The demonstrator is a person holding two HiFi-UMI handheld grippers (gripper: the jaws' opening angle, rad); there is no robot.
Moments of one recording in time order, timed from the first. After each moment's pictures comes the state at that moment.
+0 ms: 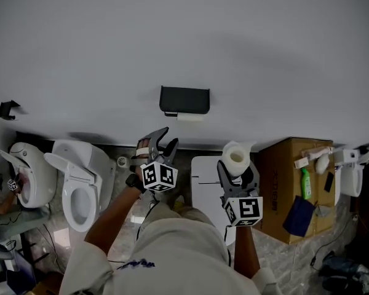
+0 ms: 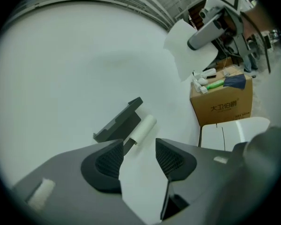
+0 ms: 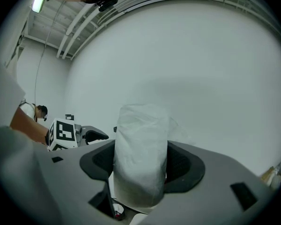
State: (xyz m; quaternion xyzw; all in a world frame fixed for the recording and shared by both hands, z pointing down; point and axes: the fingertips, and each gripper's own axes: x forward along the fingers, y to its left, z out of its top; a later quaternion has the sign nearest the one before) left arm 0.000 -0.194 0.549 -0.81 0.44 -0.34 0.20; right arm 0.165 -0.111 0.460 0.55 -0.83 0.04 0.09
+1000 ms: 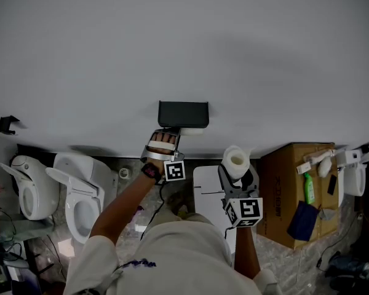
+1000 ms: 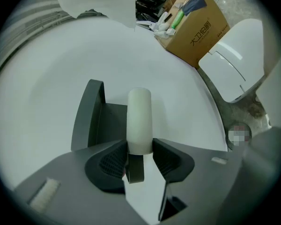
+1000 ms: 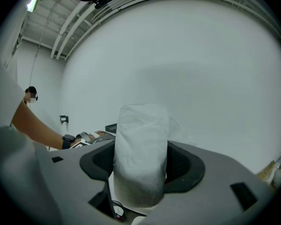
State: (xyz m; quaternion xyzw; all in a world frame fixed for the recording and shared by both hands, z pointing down) left arm 0.027 -0.283 0.596 -0.60 0.35 -0.54 0.47; right arm 0.172 -0.148 0.476 0.57 -0.82 0.06 0.08
